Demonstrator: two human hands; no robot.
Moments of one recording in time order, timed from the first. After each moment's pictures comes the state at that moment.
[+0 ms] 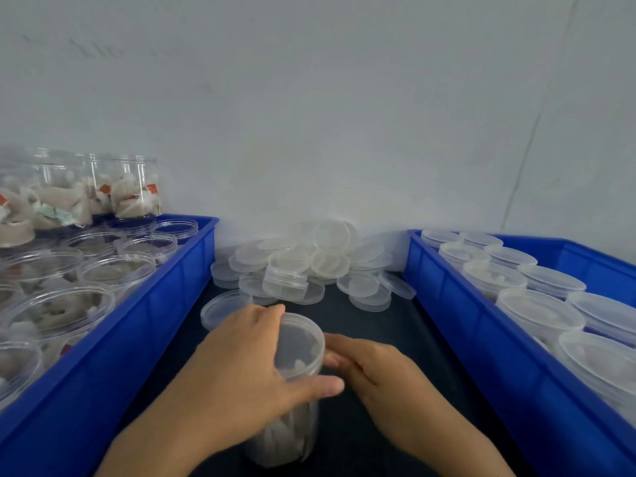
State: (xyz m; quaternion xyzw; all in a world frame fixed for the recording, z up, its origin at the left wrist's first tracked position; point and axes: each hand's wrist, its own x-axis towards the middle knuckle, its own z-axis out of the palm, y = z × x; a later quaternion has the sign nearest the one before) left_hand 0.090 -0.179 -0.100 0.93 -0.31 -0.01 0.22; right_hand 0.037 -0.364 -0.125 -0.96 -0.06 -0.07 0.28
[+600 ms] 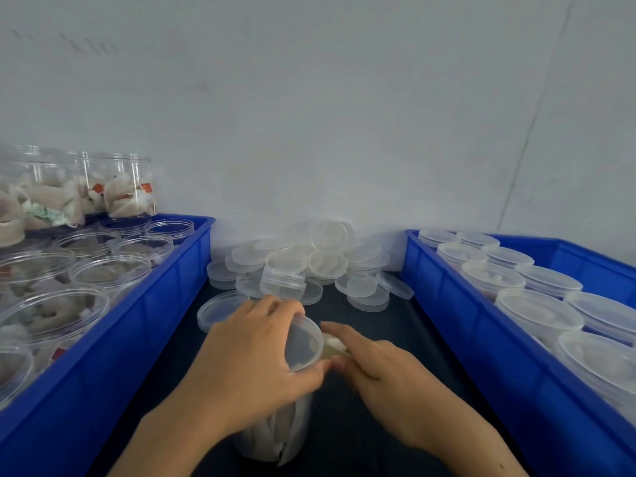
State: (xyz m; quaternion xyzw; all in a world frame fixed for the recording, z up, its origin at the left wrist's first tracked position) left_hand 0.106 -0.193 -0.106 0.90 -0.35 0.15 0.19; right_hand 0.036 -0.364 -0.110 -0.97 -0.07 -0.06 0.22
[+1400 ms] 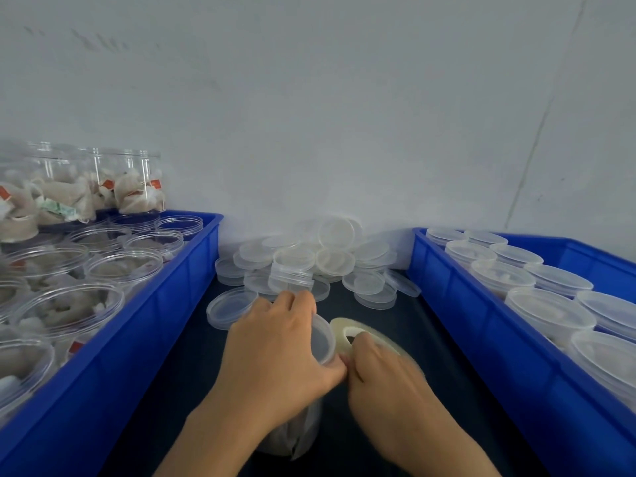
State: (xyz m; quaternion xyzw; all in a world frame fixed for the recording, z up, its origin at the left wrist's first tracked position) left_hand 0.099 -0.207 -0.111 0.92 -0.30 0.19 0.18; right_hand 0.037 -0.335 -0.118 -0.98 0.07 -0.07 0.17
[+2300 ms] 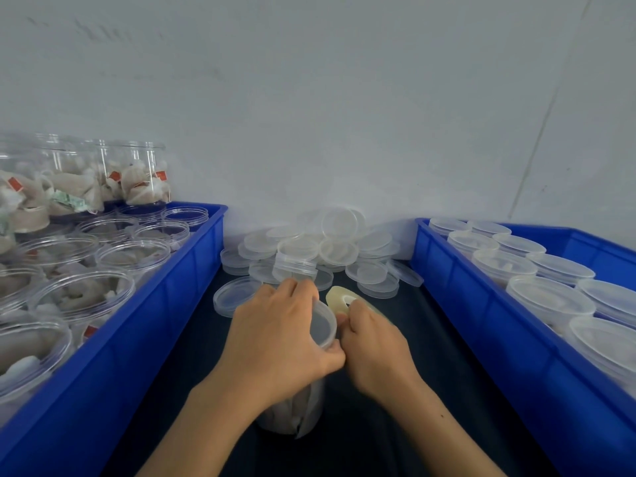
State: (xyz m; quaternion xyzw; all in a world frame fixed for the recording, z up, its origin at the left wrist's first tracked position) left_hand 0.102 -0.203 -0.110 0.91 -0.31 0.19 0.19; right_hand 0.070 -0.335 -0.132 -0.96 0.11 -0.13 0.22
